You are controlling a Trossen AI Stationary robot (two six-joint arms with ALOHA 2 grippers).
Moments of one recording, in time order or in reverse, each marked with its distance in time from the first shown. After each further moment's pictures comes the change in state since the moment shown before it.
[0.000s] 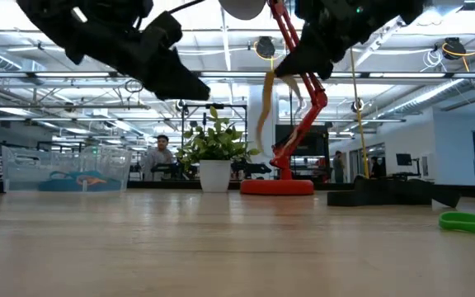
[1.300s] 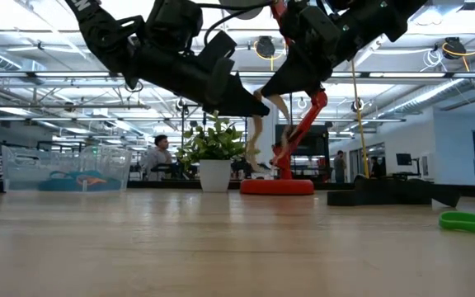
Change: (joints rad) left arm -0.026 0.423 0.227 0.248 -0.053 0.082; right arm -0.001 0.128 0.000 0.099 -0.055 -0.012
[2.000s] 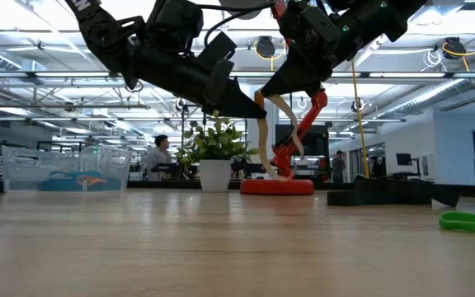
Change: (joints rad) left arm 0.000 0.000 0.000 -0.011 0.000 -0.003; right arm 0.000 0.000 0.000 0.000 0.001 -0.011
